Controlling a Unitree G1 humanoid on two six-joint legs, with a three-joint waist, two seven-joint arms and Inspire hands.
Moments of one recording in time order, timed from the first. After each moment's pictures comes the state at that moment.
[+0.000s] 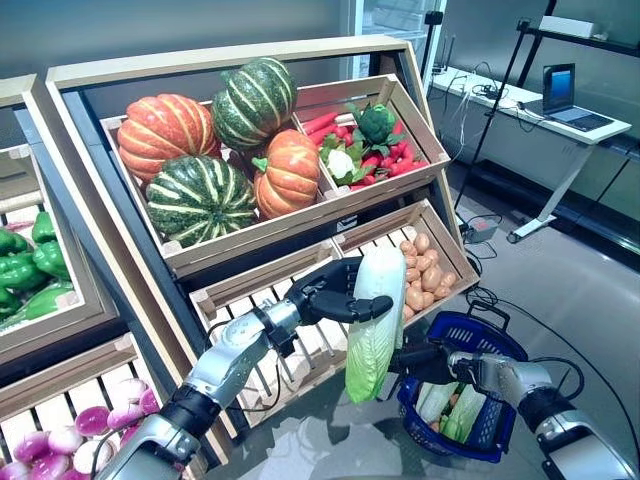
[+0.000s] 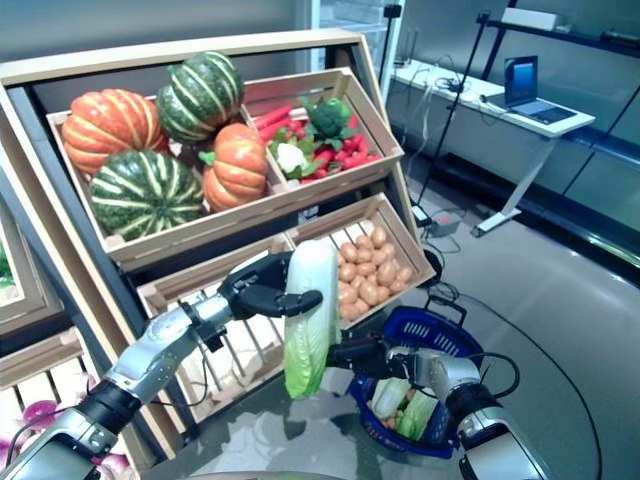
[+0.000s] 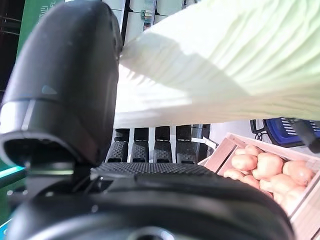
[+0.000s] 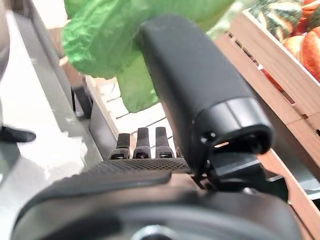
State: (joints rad) left arm -0.31 0.50 -0.46 0.21 -0.71 -0.06 -0.47; right arm -0.36 -0.46 0.36 0.74 0.78 0.53 0.62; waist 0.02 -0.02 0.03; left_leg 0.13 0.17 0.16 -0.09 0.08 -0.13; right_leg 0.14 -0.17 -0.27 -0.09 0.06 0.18
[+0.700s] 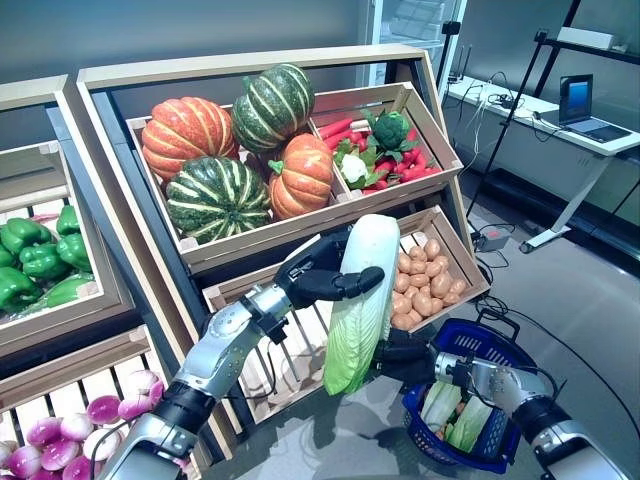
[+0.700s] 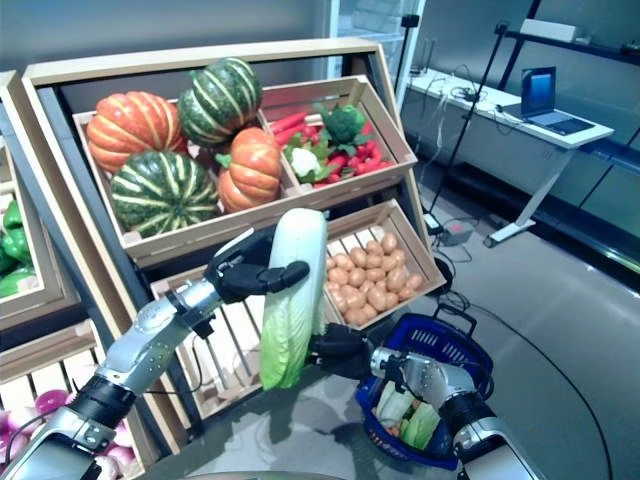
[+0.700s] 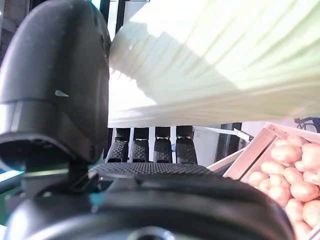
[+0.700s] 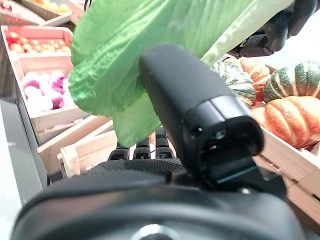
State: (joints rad) left arm -0.31 0.50 -0.35 0.16 -0.76 -0.06 -0.51; right arm -0.31 -0.48 0.37 0.61 0.94 0.50 0.77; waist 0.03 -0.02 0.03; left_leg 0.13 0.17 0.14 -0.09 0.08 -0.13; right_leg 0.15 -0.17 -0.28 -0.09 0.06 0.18
